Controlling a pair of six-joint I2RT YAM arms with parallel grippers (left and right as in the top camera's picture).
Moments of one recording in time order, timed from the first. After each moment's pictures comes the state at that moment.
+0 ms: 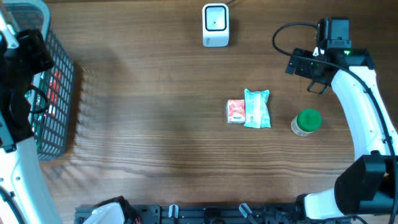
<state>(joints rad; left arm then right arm) 0.31 1.30 1.75 -0.98 0.00 -0.11 -0.02 1.65 1.39 -0.87 0.14 0.29</state>
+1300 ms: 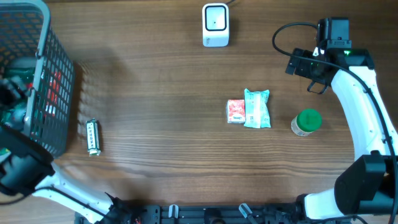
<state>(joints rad) 0.79 2.10 1.75 -0.91 0.09 0.18 -0.02 1.65 1.39 -0.87 0.14 0.29</state>
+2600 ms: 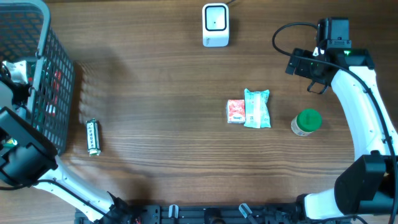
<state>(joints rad) 0.71 2.15 1.60 -0.70 0.13 0.42 -0.02 1.65 1.39 -0.87 0.14 0.29</state>
